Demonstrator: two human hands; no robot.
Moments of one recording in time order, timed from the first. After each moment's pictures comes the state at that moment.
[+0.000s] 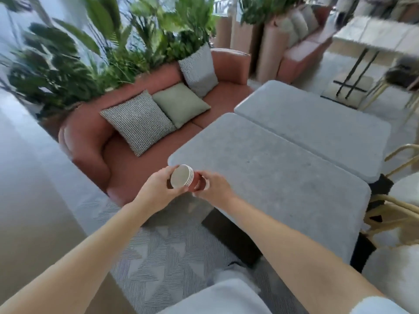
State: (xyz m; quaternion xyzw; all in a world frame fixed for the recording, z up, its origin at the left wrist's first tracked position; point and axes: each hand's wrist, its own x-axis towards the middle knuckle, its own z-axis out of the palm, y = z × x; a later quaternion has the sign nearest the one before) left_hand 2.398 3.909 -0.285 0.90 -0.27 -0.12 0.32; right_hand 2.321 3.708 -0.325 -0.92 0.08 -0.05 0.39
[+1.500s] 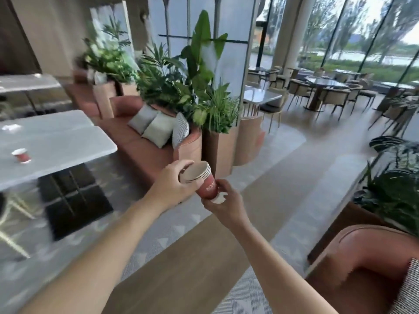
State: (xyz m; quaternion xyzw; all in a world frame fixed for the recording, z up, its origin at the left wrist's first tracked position) left_hand 2.277 4.343 -0.097 0.80 0.40 0.32 0.30; right_hand 2.471 4.285 -0.197 -0.65 -0.54 0.19 0.51
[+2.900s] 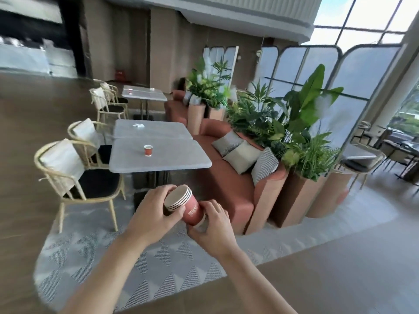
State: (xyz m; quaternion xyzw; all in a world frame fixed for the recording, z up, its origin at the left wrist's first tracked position) left_hand 1.781 4.348 -0.148 0.71 0.54 0.43 0.15; right_hand 1.990 4.358 -0.166 -0.53 -0.77 0.08 0.34
